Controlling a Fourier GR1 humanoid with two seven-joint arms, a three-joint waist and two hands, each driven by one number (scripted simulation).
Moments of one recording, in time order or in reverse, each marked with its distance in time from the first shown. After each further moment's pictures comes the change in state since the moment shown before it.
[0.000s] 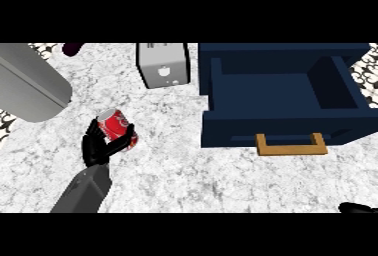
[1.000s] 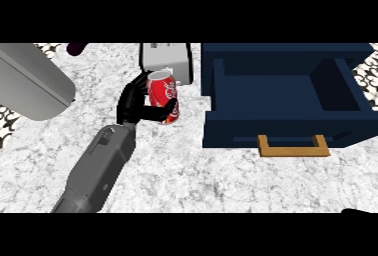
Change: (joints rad) left arm -0.213 -0.042 -0.224 -0.249 -0.160 -0.158 0.356; right arm 0.026 0.017 0.002 -0.051 0.037 -0.011 0.004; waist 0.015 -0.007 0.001
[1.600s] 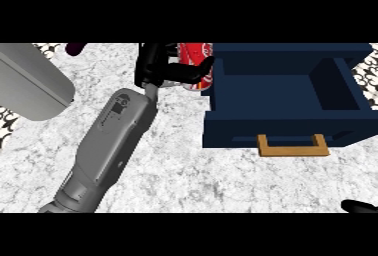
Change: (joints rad) left arm -0.233 -0.044 -0.034 -0.222 -0.046 0.143 0.368; right arm -0.040 -0.009 -0.009 0.022 0.008 -0.013 0.012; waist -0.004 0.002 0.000
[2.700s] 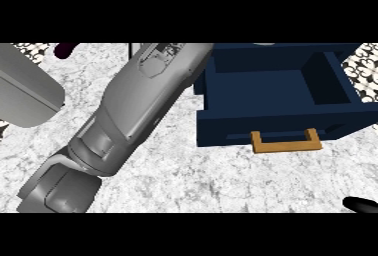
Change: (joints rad) left arm -0.549 -0.024 -0.082 0.350 0.088 0.169 0.186; right arm -0.044 -0.021 -0.001 -0.002 -0.008 0.000 0.028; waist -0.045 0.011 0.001
